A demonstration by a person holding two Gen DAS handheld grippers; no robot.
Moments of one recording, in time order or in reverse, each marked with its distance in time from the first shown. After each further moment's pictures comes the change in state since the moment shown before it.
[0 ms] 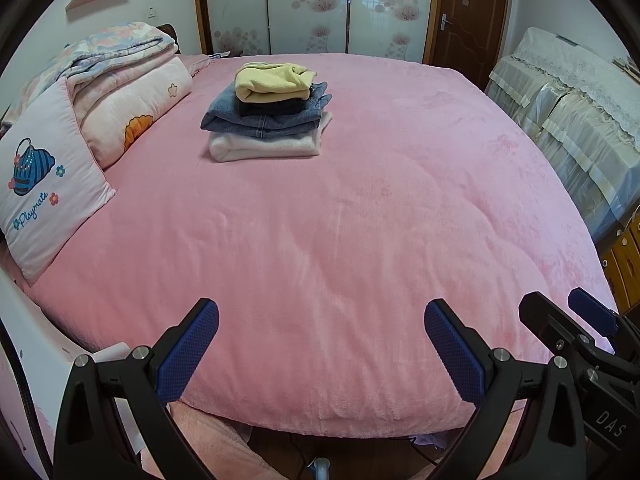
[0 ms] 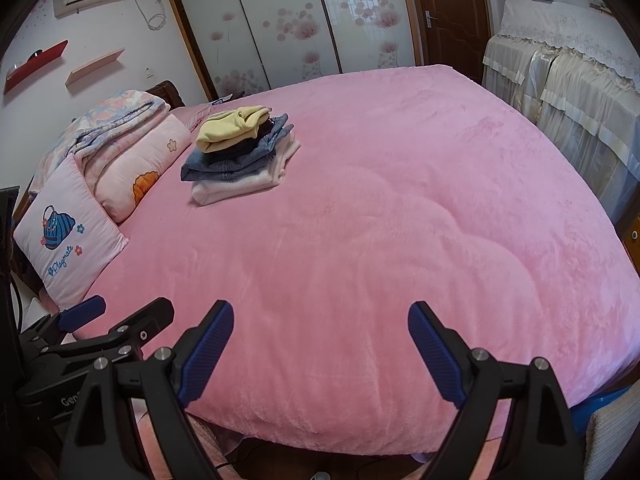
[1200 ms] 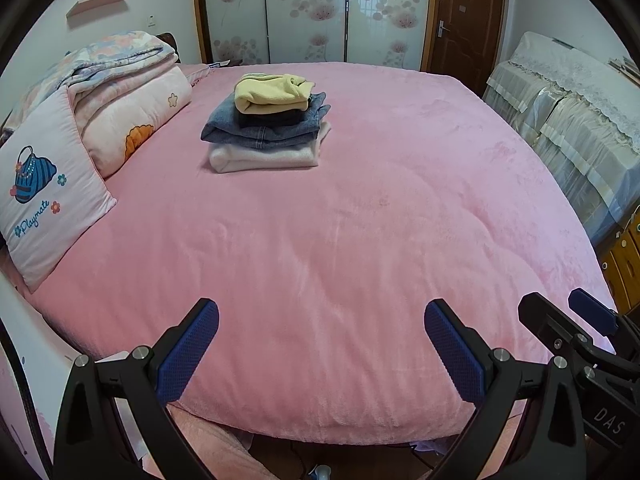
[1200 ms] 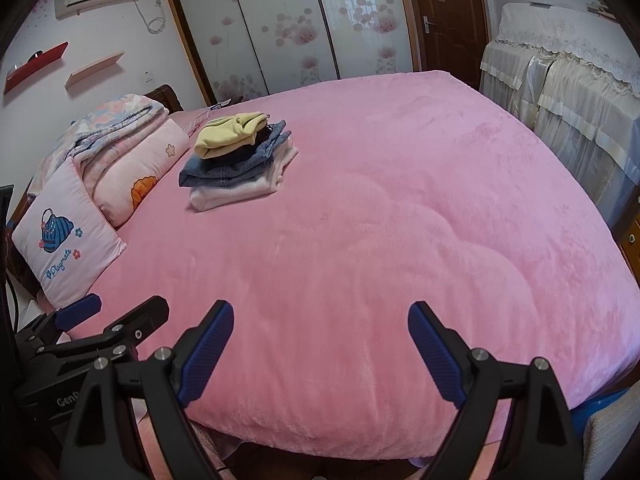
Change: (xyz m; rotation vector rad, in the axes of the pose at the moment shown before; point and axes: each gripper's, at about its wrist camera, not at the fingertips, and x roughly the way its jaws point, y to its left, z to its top) left arm -0.002 0.002 0.009 0.012 -0.032 -0.002; right arm -0.001 0.000 0.003 -0.002 -0.013 -0.005
